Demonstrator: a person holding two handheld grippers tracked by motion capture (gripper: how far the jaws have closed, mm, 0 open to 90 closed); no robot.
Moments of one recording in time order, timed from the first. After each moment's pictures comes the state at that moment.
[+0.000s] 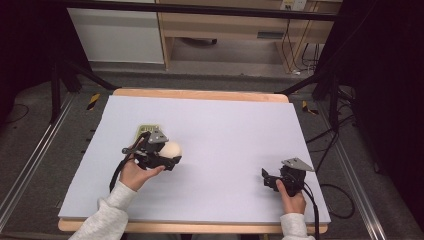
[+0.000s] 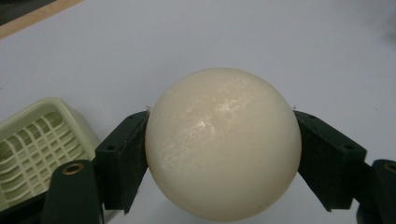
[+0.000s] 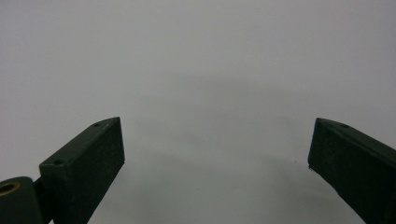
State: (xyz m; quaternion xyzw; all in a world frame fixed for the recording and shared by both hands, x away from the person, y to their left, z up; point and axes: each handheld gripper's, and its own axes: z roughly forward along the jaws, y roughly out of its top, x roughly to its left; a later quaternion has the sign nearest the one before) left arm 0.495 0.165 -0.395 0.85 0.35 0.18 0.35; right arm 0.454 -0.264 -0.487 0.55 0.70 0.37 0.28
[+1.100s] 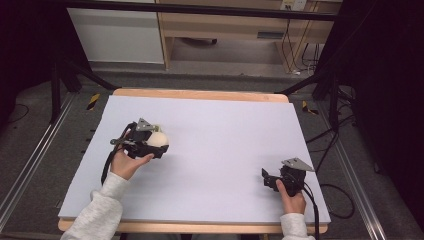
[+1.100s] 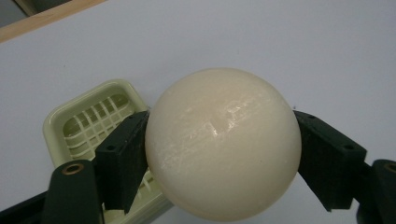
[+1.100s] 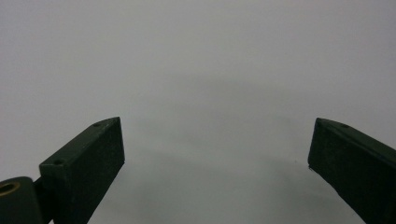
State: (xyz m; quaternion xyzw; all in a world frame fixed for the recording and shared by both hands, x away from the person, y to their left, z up) left arm 0.523 0.199 -0.397 0.83 0.40 0.19 0.34; right arm 0.454 -0.264 -0.487 0.54 0.70 0.37 0.28
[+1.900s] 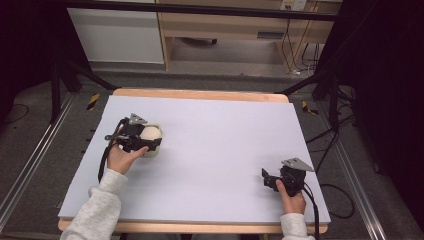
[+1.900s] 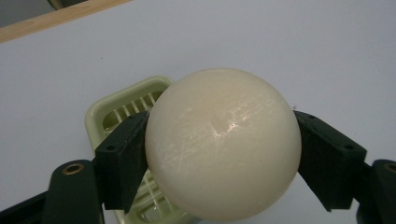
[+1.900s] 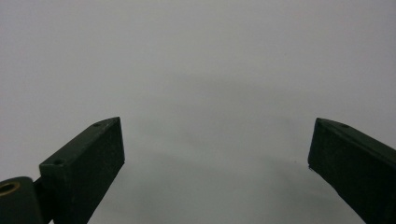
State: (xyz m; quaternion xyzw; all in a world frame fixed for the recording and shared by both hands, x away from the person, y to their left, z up) left arm 0.544 0.220 -0.403 0.80 0.44 0.21 0.34; right arm 0.454 -0.264 -0.488 0.54 0.70 0.37 0.28
